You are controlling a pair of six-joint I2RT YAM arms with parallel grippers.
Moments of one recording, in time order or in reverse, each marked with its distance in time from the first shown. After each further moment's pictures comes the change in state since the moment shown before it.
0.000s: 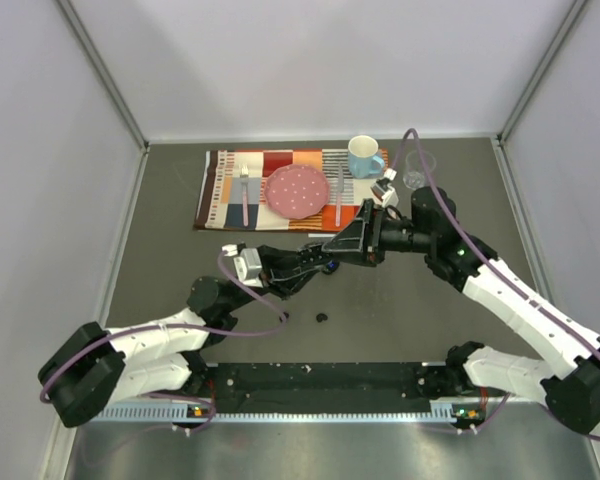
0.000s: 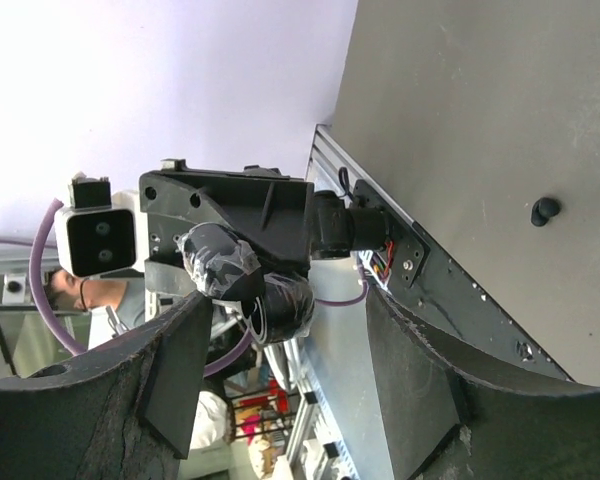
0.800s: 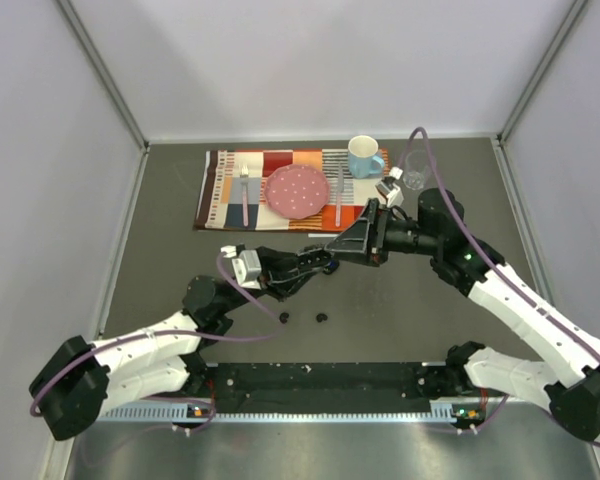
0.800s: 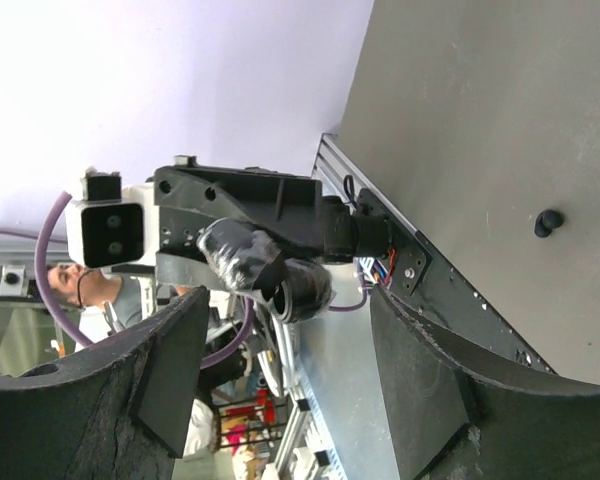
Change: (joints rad) left arm 0.002 -0.105 0.017 -0.167 0.024 0.046; right arm -0.002 -0.031 -0.002 0.002 0.012 -0.008
